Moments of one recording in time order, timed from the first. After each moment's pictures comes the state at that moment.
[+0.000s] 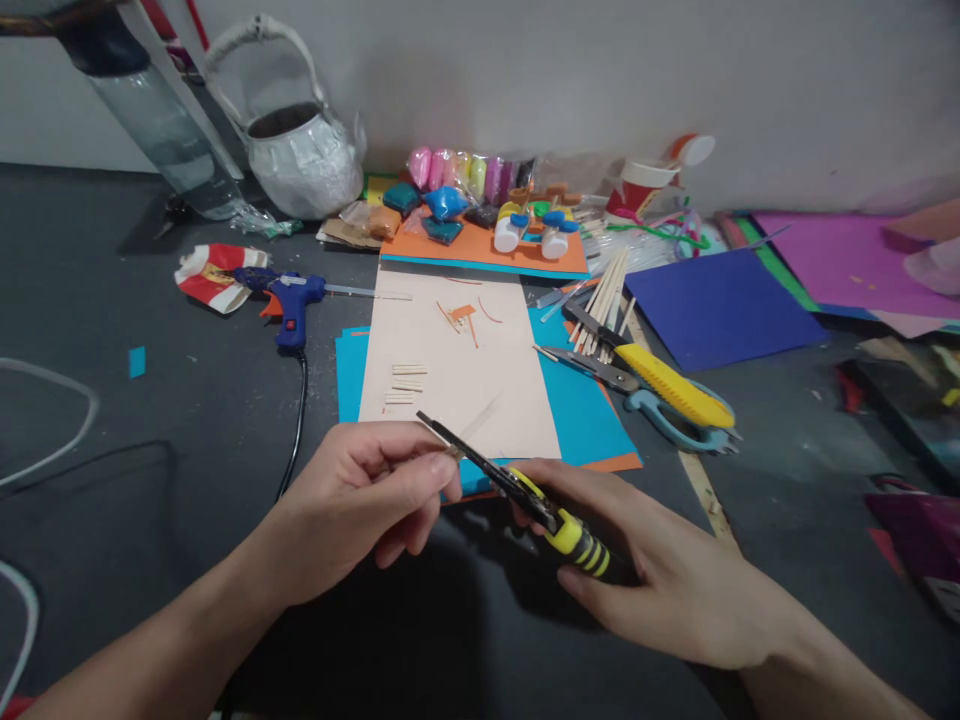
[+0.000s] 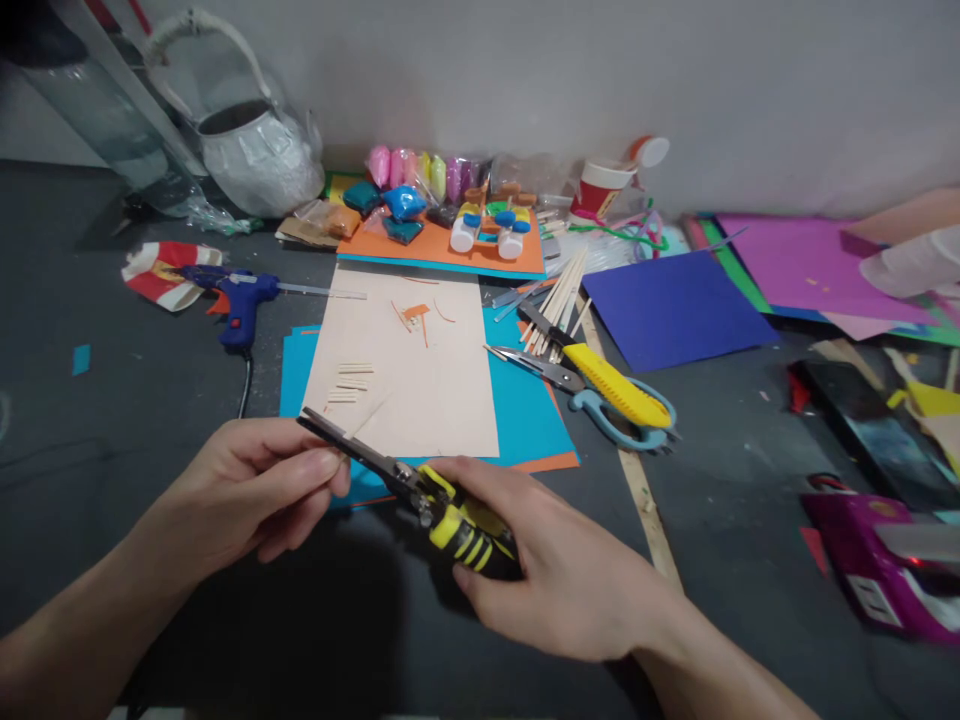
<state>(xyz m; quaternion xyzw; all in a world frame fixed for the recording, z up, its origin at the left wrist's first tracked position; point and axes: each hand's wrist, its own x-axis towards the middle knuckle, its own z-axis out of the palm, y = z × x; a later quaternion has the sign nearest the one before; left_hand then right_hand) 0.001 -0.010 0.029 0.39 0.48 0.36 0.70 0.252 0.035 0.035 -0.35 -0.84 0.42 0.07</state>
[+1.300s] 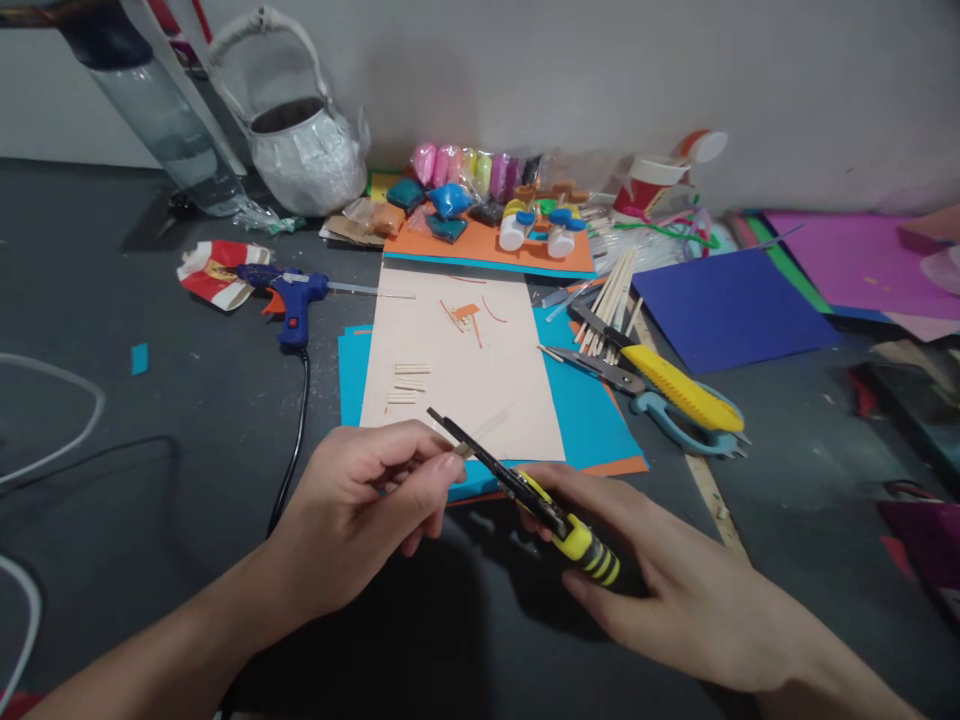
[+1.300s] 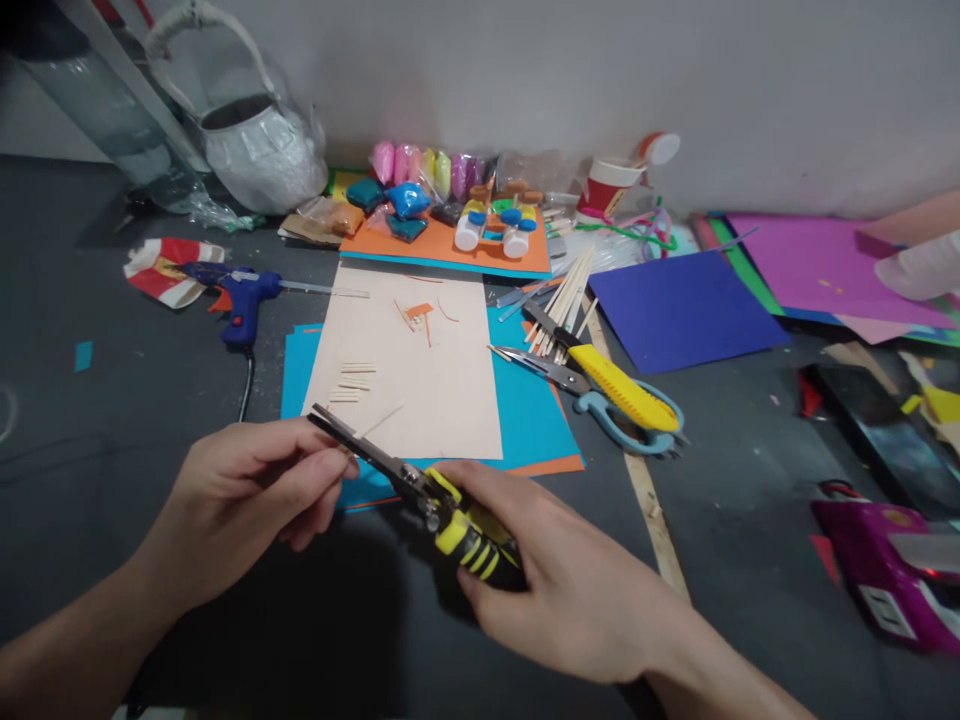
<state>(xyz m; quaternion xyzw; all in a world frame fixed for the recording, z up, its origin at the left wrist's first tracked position) 0.005 -0.012 0.033 0.56 0.55 0.38 0.49 0.249 0.030 0.039 -0.36 -0.84 0.39 0.08</state>
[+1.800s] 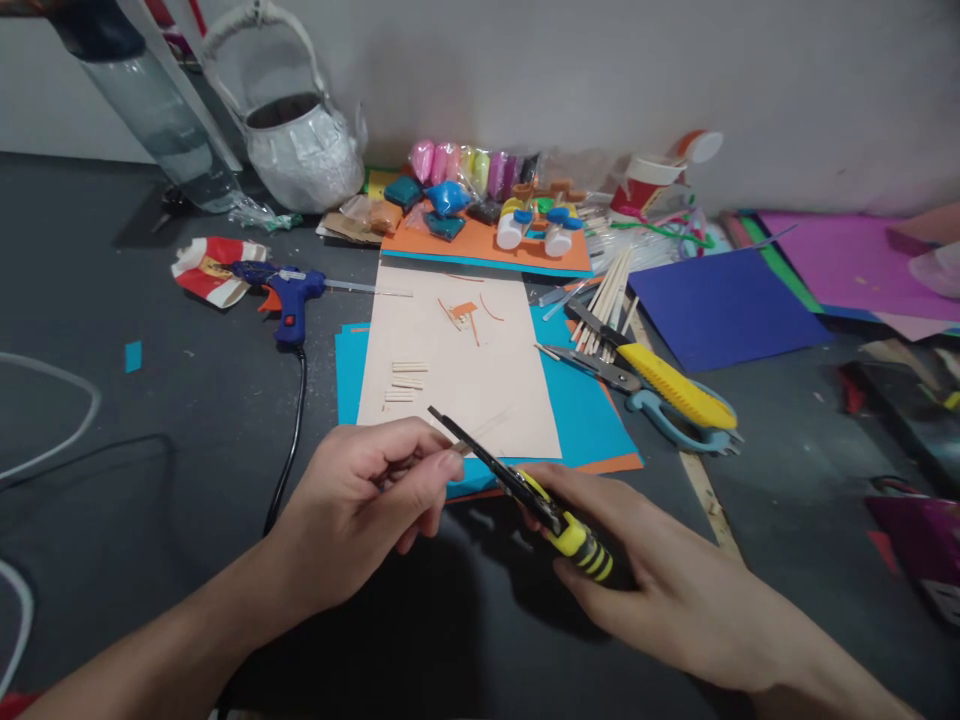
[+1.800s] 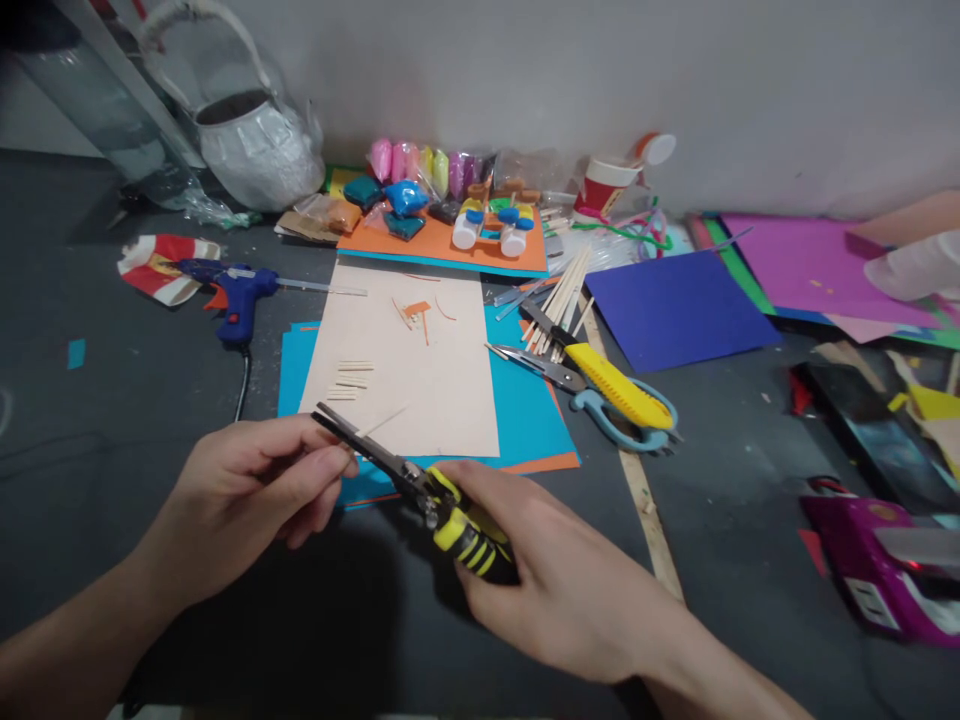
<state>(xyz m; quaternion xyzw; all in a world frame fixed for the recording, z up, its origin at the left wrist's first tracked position) 0.007 -0.010 0.033 0.55 0.54 0.37 0.51 0.253 0.025 0.034 -0.36 -0.85 0.37 0.07</state>
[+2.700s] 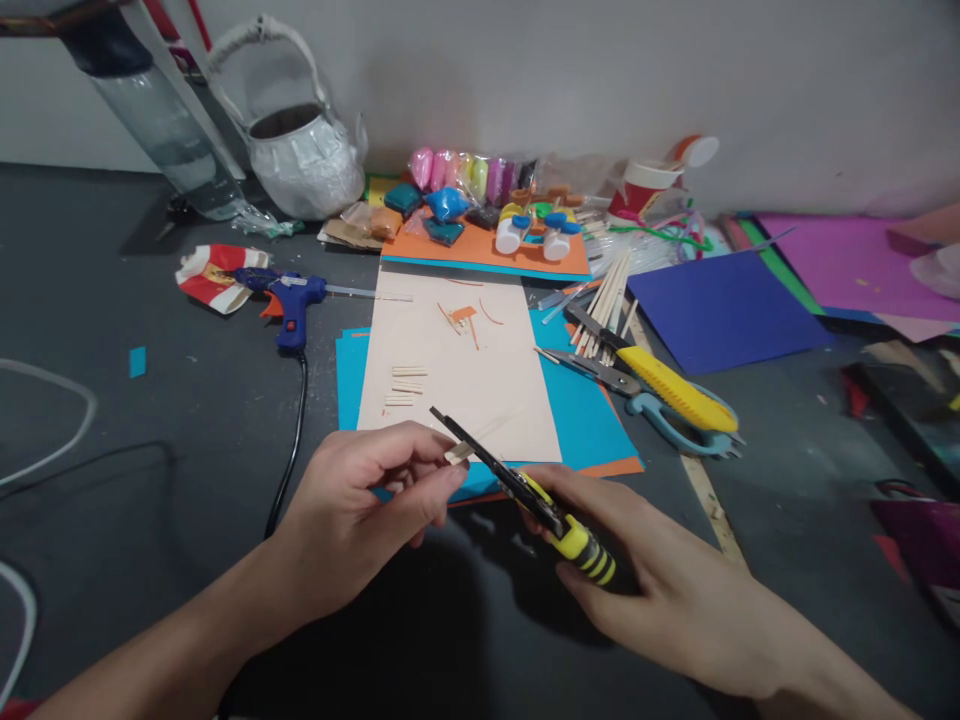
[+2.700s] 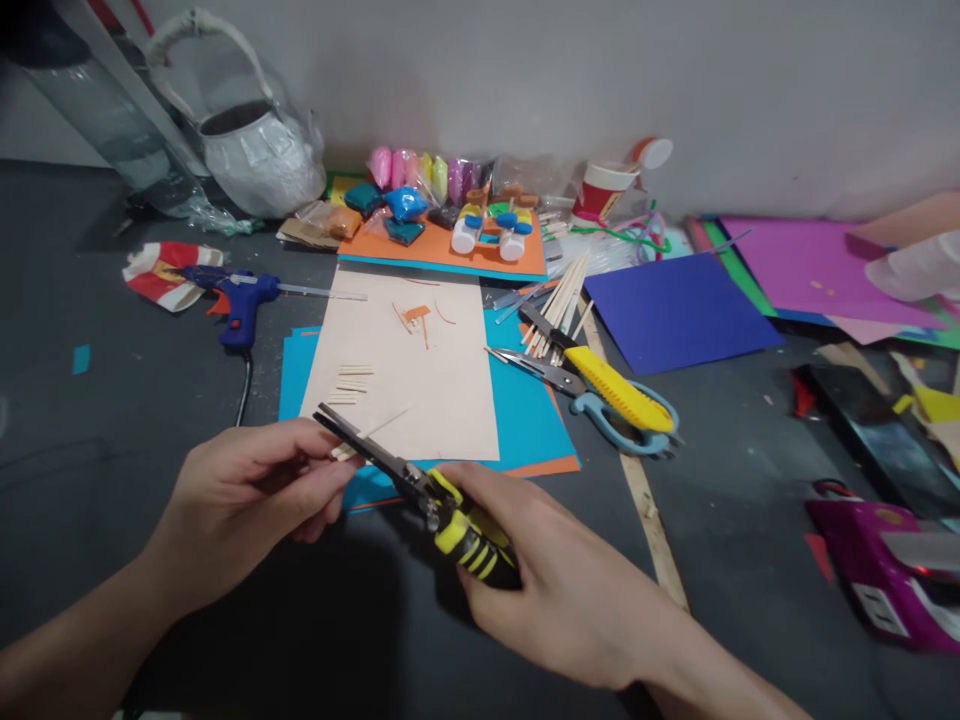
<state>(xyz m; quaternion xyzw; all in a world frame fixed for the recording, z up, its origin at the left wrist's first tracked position) 0.007 -0.013 0.027 0.60 0.54 0.41 0.44 0.254 0.025 0.034 -0.39 -0.84 0.37 0.07</state>
